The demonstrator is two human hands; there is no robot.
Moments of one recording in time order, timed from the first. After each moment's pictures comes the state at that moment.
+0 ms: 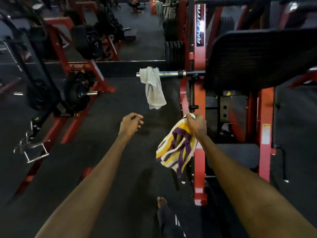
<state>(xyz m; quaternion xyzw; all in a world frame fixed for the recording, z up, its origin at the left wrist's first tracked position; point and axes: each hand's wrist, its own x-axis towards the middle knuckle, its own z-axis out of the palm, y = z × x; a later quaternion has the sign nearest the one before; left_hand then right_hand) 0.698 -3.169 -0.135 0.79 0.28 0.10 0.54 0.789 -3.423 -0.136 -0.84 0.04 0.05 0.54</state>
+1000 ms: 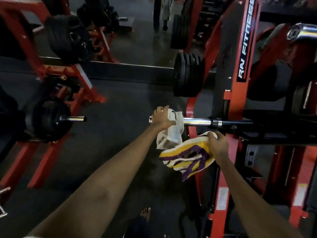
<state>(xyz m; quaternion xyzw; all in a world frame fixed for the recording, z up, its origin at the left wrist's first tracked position) 1.213 -2.933 -0.173 0.93 0.14 -0.07 0.34 1.187 -3.185 -0.173 -0.88 0.15 0.02 0.46</state>
